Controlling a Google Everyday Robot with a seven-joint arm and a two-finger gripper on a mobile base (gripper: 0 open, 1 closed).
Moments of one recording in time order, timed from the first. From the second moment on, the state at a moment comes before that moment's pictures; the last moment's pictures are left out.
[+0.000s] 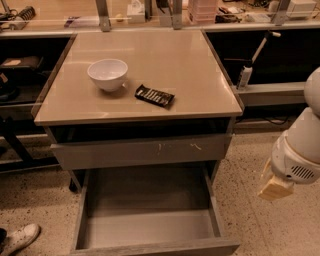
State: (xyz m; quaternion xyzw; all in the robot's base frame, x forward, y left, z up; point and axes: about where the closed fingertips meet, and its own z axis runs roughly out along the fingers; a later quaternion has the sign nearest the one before) arm 0.370 -0.243 0.781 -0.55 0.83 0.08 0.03
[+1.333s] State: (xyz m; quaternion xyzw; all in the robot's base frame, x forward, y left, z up) arm 0.344 -0.257 0.655 -0.48 0.87 0.13 -0.05
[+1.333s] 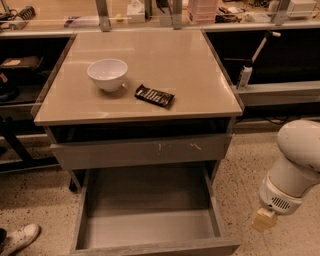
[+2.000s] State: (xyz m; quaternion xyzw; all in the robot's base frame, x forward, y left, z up) arm 0.317 -0.226 0.594 -0.47 0.86 0.19 -0.08
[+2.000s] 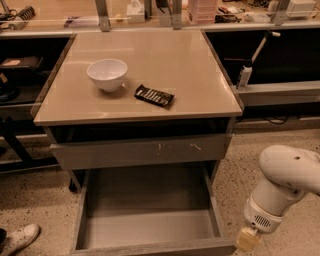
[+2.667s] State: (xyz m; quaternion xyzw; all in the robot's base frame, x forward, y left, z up) arm 0.304 -0.213 0.567 -0.47 0.85 0.22 -0.10
